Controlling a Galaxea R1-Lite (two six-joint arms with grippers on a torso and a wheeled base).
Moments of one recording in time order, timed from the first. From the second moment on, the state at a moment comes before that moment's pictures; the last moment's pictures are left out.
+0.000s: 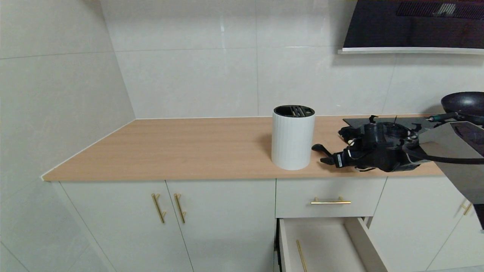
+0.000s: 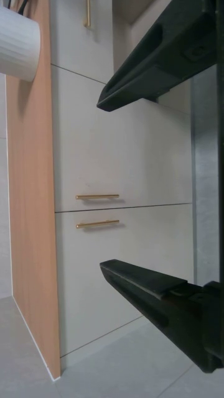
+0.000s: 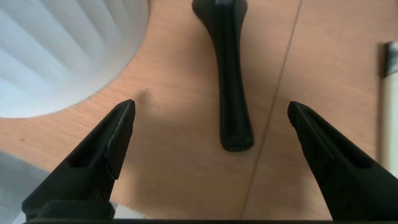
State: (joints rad) left arm 0.00 0.00 0.00 0.00 -0.01 0.01; right arm 0.08 2.44 -1.61 -0.30 0.24 -0.13
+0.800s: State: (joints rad) left arm 0.01 0.00 0.00 0.00 -0.01 0.01; right arm 0.08 2.49 -1.65 -0.30 0.22 -0.13
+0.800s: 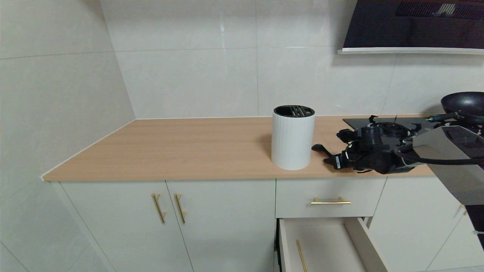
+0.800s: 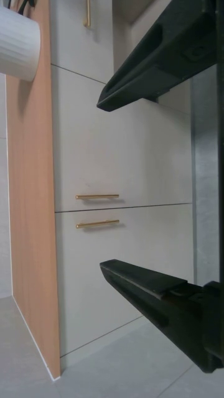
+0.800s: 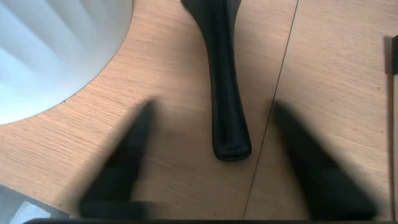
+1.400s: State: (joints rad) left arm 0.00 0.00 0.00 0.00 -0.01 0.01; right arm 0.08 2.48 -1.65 -0.29 0.20 -0.12
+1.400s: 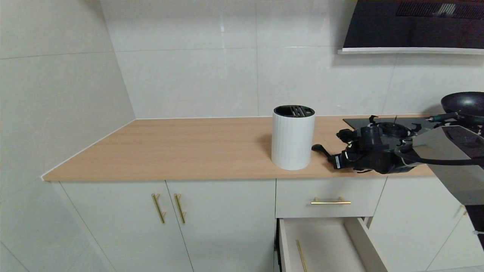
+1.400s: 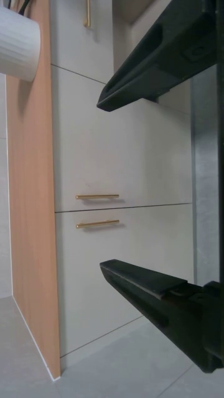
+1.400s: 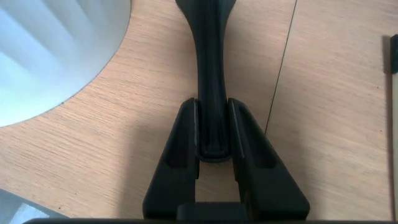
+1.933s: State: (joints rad) left arm 0.00 0.00 0.00 0.00 -0.01 0.01; right arm 0.09 2.23 -1.50 -0.21 0.18 0.01
